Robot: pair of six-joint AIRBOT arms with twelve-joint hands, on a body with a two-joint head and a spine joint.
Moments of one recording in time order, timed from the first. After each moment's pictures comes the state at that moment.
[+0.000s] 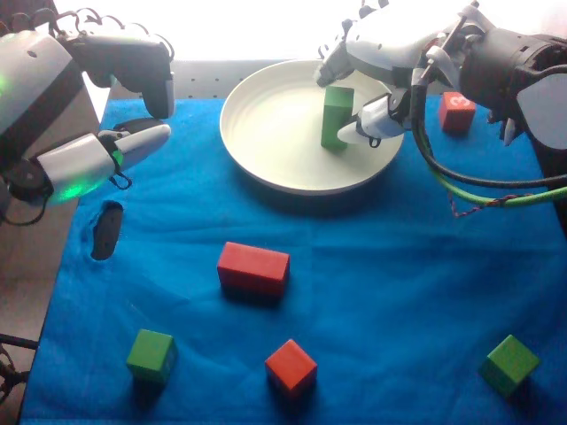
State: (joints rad) left arm 0.90 -0.85 0.93 -0.20 -1.15 1.02; right arm -0.46 -1.41 1.55 -2.76 -0.27 1.78
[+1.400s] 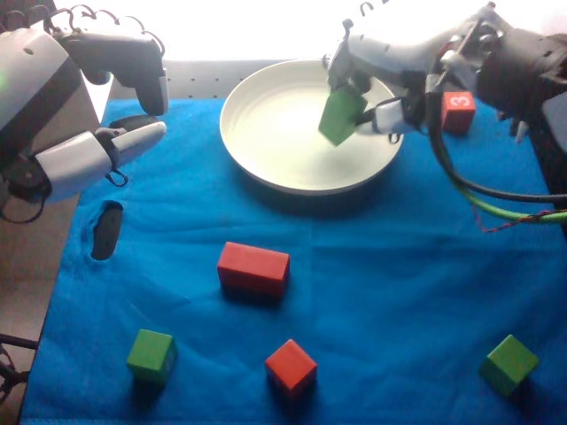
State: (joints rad) left arm 0.90 -0.85 0.93 -0.21 -1.16 1.02; right arm -0.45 -1.31 1.40 -2.82 -0.33 1.78
